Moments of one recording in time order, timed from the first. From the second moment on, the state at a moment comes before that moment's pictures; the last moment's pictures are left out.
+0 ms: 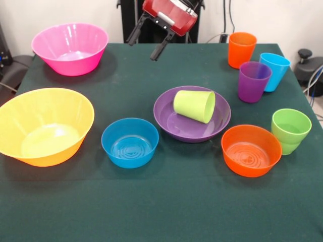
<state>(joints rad) 0.72 0.44 -1.28 1.31 -1.49 -0.47 4.44</state>
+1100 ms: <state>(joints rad) 0.75 0.43 -1.29 1.22 -1.45 -0.71 4.44</state>
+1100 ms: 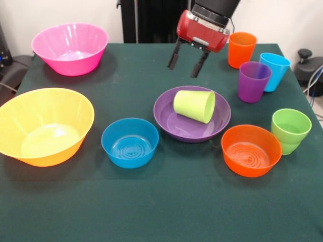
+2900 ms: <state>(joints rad) 0.65 0.65 -1.69 1.21 -1.08 -1.00 4.44</state>
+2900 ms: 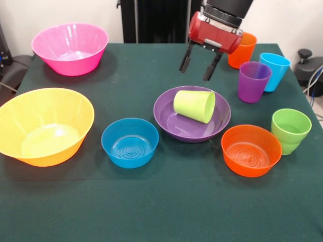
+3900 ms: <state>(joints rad) 0.69 0.57 -1.60 1.21 -1.05 -0.84 4.44</state>
